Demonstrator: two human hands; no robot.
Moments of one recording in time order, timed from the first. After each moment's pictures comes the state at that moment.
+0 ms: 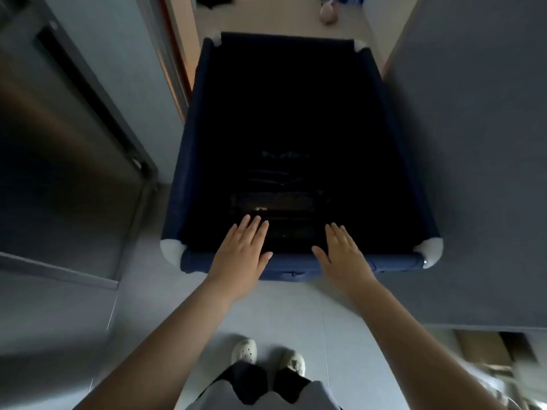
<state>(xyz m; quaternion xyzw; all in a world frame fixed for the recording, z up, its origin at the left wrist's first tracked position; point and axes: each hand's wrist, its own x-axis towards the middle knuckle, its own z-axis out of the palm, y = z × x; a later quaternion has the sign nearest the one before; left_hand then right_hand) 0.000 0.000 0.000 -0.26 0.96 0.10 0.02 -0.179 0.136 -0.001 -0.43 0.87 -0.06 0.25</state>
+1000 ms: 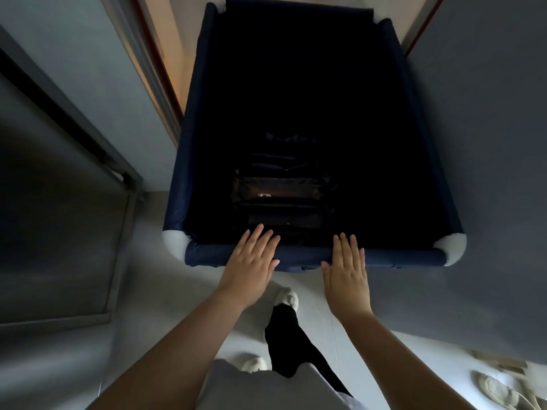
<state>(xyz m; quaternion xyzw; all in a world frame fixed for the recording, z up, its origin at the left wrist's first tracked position) -0.060 -0.111 -0.059 -0.19 0.98 0.09 0.04 -0.193 0.049 -0.062 -0.38 0.92 -0.07 0.09</state>
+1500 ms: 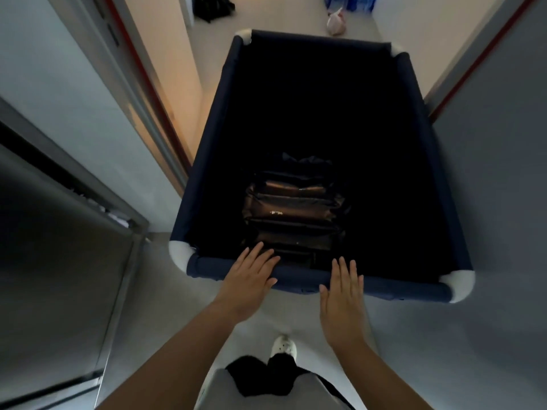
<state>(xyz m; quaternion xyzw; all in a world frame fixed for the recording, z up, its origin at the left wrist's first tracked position) -0.186 -0.258 -0.057 -0.20 0.97 0.10 0.06 -0.312 -0.094 -0.064 -0.37 0.92 -0.09 0.09</state>
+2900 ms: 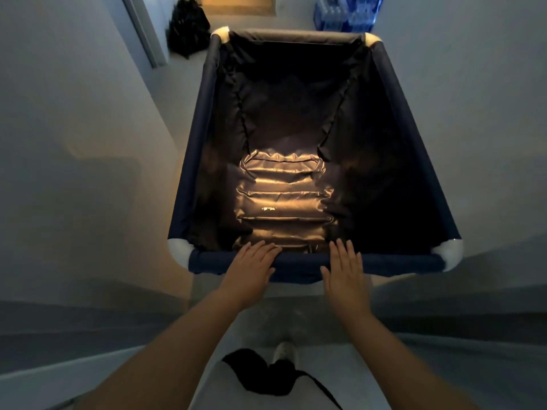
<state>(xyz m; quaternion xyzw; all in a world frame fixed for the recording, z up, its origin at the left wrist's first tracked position) -0.607 -0.708 -0.063 -0.21 0.96 0.16 0.04 -0.753 -0.546 -0.067 -0.41 0.90 -0.07 0.10</state>
